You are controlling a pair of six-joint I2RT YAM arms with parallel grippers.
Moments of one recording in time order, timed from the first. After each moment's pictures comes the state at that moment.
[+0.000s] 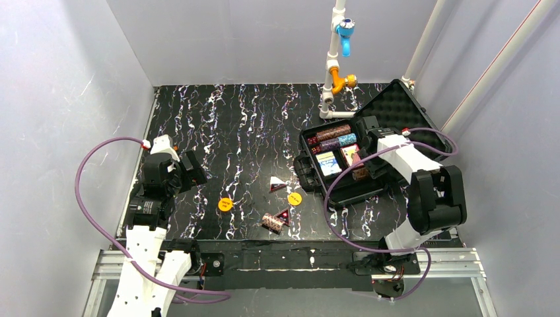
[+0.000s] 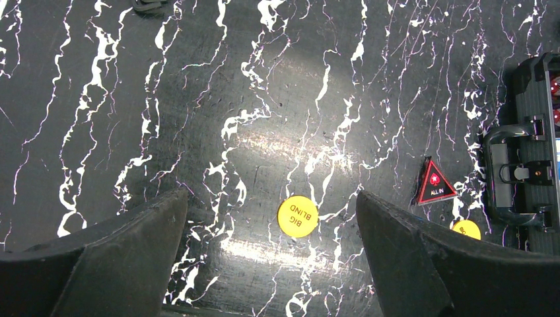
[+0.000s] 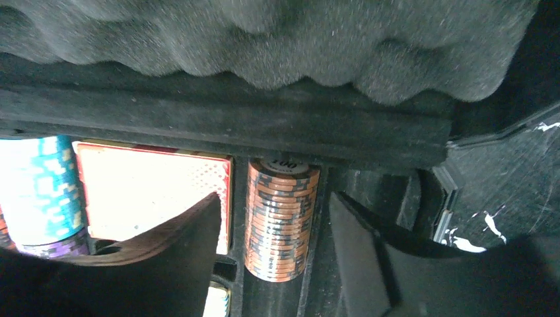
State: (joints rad) left arm -0.06 0.65 0.84 -0.82 -0.12 -0.34; right arm 0.24 1.59 1.07 -0.84 0.47 1.33
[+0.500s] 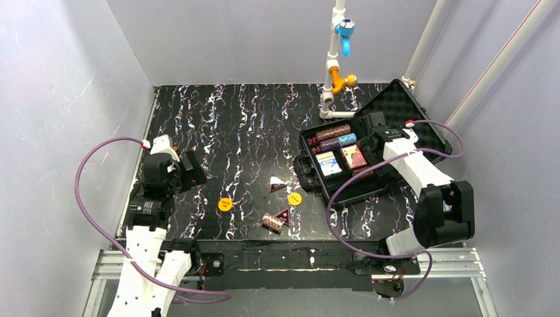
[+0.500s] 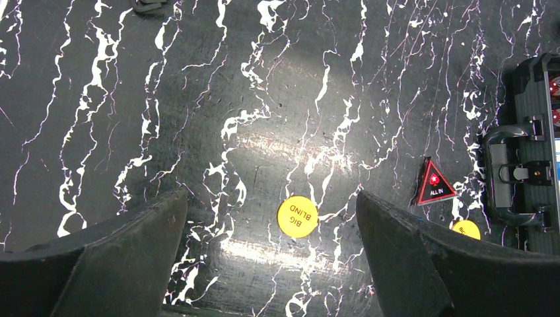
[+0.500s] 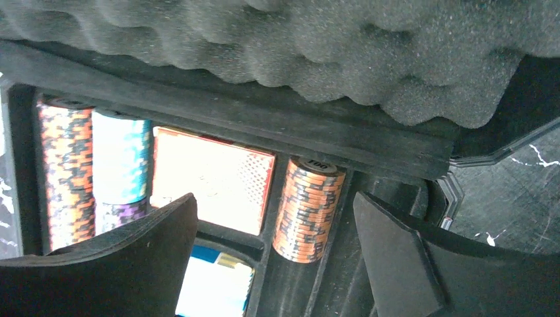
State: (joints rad) left arm -0.06 0.65 0.84 -0.82 -0.12 -0.34; right arm 0.23 1.48 1.06 -0.78 0.49 1.23
